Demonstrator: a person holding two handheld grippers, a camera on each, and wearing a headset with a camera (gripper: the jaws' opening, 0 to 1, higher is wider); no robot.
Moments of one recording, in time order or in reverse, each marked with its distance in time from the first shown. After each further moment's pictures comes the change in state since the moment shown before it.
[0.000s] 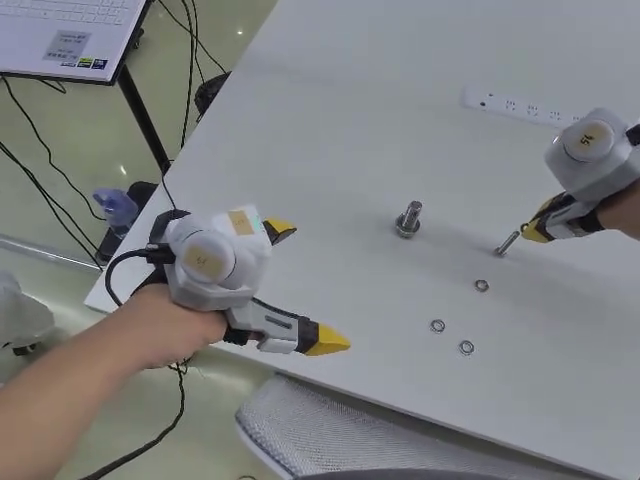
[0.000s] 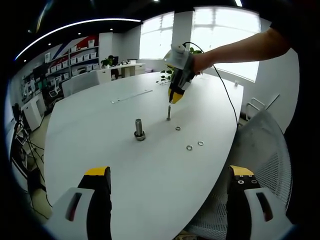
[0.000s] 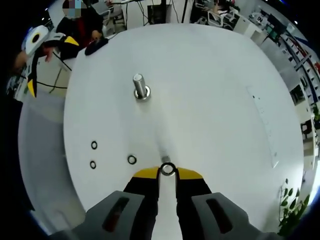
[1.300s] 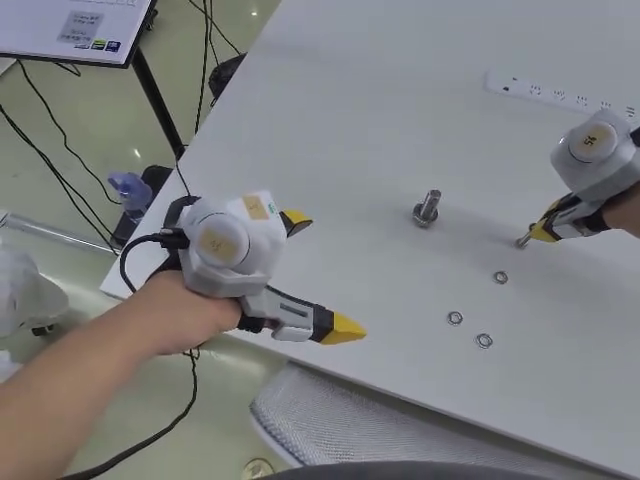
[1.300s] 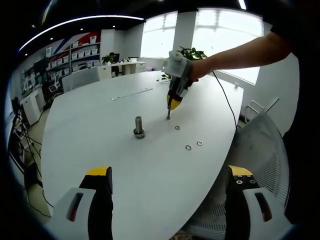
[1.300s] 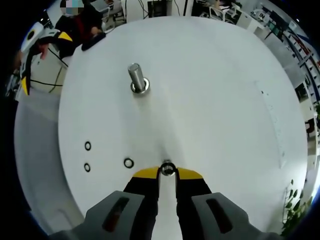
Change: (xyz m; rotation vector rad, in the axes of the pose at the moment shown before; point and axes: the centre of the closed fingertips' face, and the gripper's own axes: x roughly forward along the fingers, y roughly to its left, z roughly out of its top) left arm 0.003 -0.001 0.000 -0.039 0.007 -0.013; right arm 0.028 0.003 -0.005 0.004 0.032 0.023
